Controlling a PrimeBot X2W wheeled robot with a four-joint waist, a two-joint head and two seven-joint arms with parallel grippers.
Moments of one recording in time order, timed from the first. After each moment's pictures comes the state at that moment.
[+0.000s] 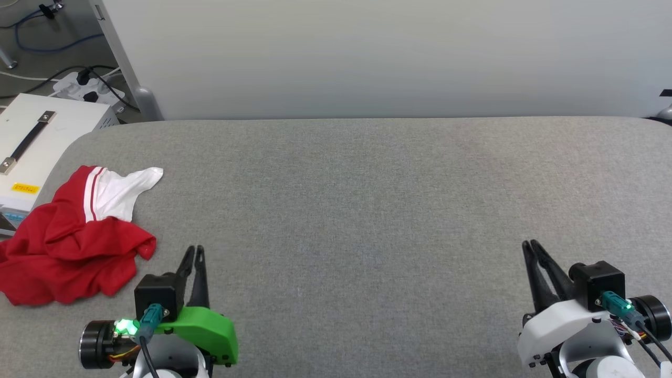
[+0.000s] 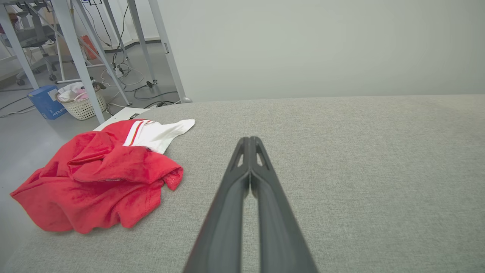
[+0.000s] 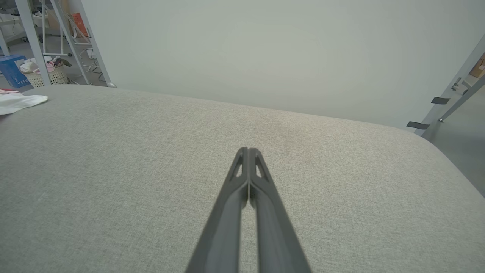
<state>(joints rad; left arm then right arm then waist) 0.02 0.06 0.00 0.00 -0.01 0.00 0.00 0.02 -0.05 0.00 0.00 0.01 0.13 0.00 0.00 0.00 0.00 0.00</state>
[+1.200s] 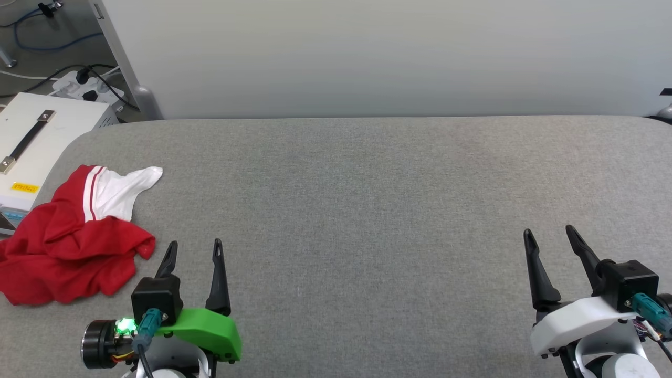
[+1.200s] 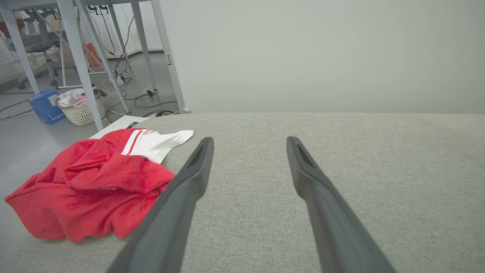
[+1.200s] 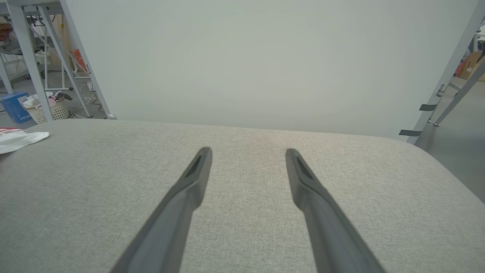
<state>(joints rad) 0.02 0.06 -0.02 0.00 -0.04 0.02 -0.06 0.02 -0.05 -0.04 -0.03 0.08 0.13 -0.06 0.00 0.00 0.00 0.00</state>
